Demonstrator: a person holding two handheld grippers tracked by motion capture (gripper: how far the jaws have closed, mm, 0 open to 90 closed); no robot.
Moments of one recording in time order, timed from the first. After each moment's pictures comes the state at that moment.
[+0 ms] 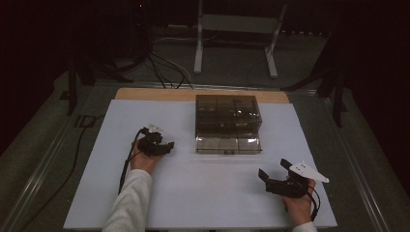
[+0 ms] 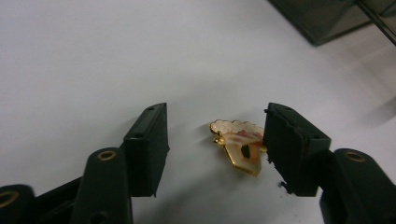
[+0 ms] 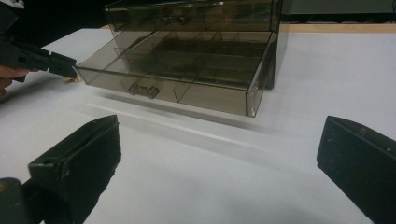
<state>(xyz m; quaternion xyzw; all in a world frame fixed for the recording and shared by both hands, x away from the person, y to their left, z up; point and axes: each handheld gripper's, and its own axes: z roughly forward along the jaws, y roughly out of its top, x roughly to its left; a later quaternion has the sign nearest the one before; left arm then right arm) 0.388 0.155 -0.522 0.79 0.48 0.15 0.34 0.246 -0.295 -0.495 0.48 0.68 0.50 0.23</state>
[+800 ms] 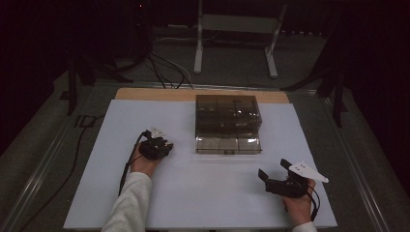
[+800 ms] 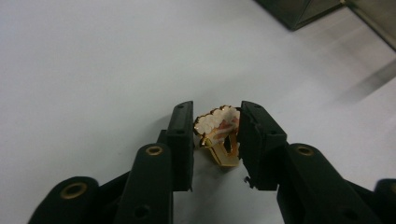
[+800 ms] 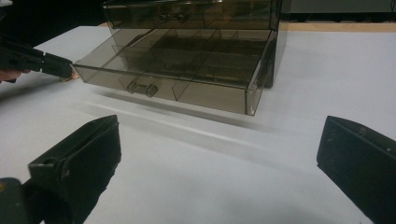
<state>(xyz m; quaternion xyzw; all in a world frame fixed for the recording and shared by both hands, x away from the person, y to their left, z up) 0.374 0.149 -0.520 0.81 0.45 0.17 0.34 0.246 -0.294 -0.495 0.48 0.69 0.49 0.24</state>
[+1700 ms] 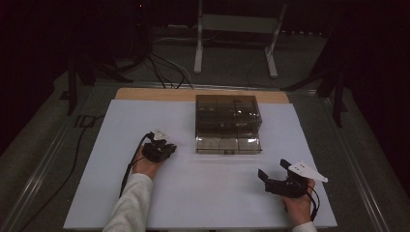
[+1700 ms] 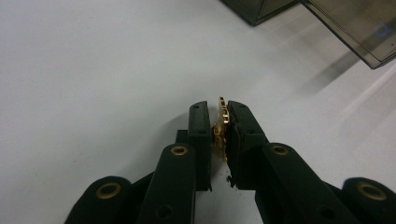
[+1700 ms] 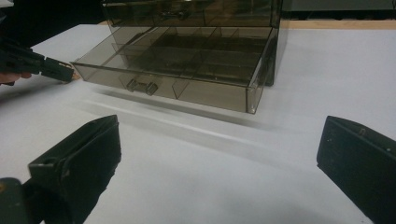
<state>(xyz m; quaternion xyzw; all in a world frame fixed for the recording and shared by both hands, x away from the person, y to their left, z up) 0.370 0.142 -0.522 0.82 0.42 0.14 0.36 0.247 -0.293 -0.496 0.48 0.69 0.49 0.23</state>
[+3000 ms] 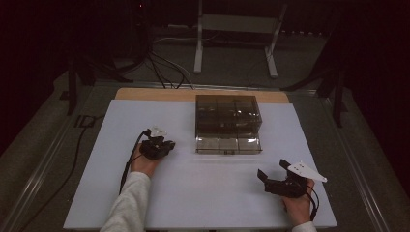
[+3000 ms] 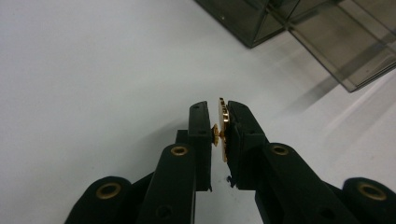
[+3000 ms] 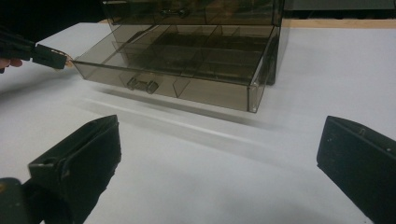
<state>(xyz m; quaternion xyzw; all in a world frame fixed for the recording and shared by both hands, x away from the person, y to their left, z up) 0.369 0.146 -0.505 0.81 0.43 0.14 0.37 0.247 -0.292 -0.497 0.48 0.69 0.49 0.23</state>
